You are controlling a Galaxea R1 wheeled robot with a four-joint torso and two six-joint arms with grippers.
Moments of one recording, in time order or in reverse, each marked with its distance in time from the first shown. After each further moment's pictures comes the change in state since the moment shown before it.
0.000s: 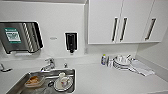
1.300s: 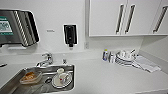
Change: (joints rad) left arm -0.122 0.031 0.047 0.005 0.113 0.000; right arm 0.027 -0.020 0.007 0.000 -0.002 0.065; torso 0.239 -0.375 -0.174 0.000
